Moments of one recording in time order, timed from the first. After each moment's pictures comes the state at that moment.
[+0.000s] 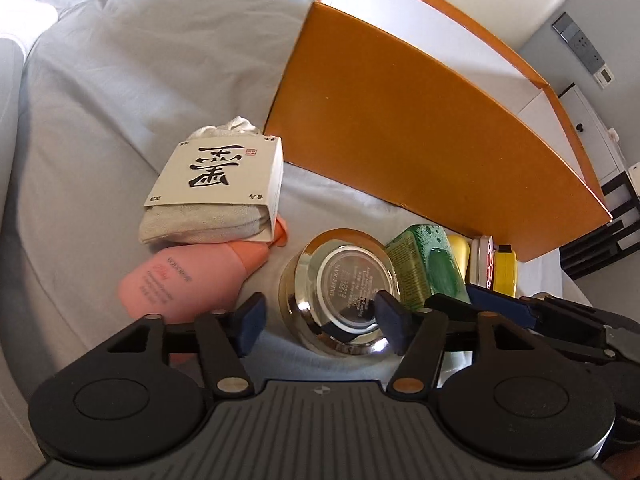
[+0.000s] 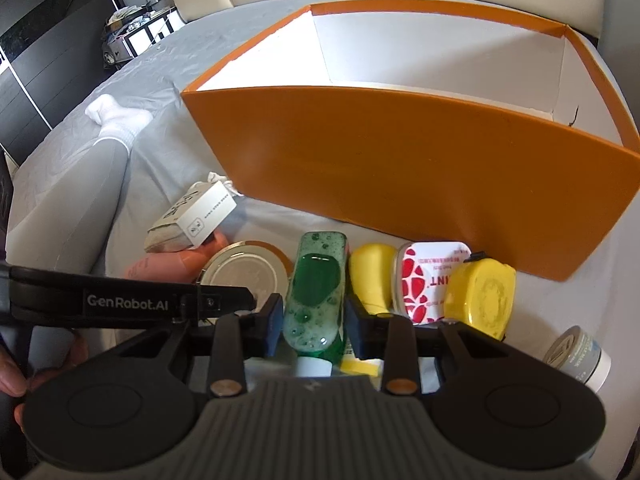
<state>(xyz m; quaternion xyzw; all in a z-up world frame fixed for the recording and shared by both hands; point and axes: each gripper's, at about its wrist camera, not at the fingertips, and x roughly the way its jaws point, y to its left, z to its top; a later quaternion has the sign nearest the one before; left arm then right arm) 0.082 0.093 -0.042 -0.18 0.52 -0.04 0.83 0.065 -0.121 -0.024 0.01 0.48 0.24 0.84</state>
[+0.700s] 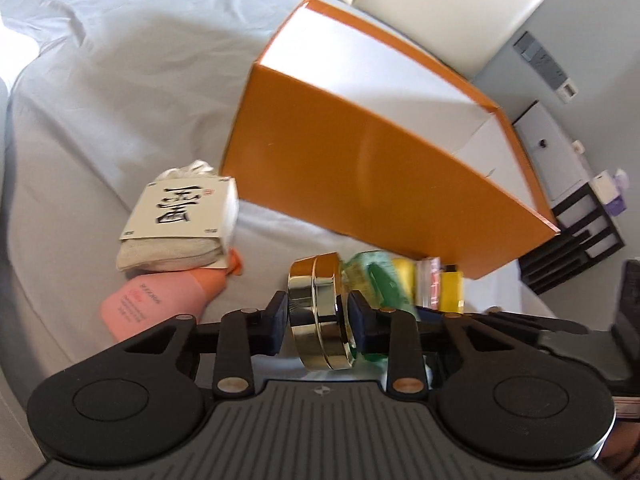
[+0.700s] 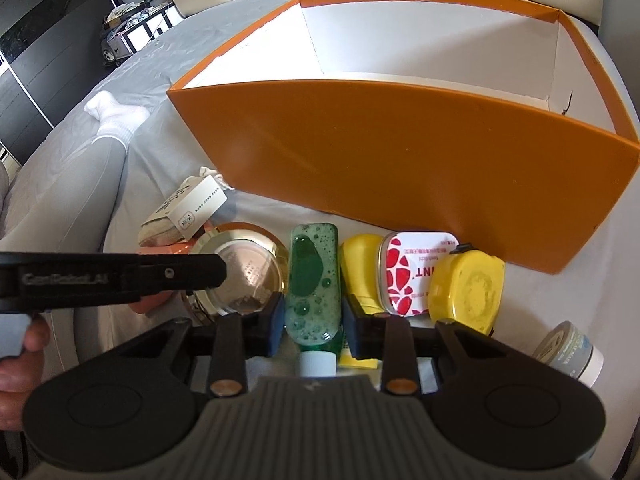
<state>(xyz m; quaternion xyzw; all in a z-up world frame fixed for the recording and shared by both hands) 0.072 0.087 -0.013 -0.20 0.47 -0.08 0.85 0.070 -0.128 -0.028 0.02 0.49 0.25 0.83</state>
